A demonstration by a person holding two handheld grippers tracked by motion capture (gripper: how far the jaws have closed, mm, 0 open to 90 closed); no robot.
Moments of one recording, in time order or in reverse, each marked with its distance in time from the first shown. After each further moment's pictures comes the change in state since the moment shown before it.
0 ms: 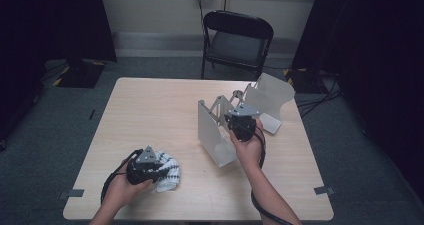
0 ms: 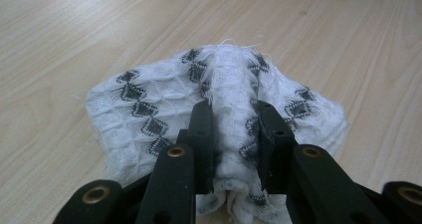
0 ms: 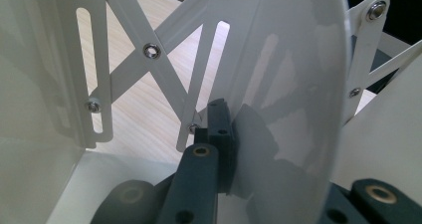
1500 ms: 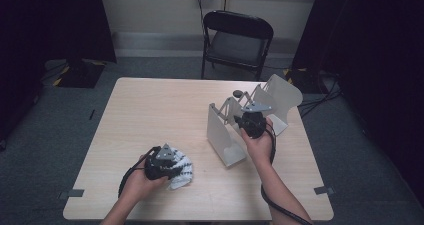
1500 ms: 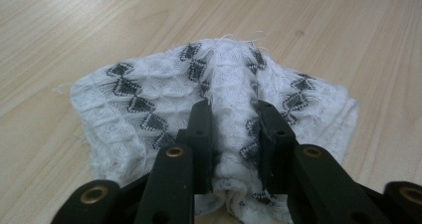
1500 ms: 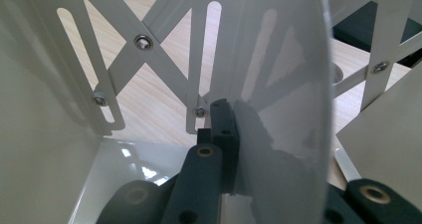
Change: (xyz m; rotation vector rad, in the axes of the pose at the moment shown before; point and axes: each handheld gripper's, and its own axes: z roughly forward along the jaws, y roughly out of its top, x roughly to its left) left arm -0.009 0.025 0.037 0.025 -0.024 0.029; right arm -0.040 -0.018 0.008 0.066 0.063 0.072
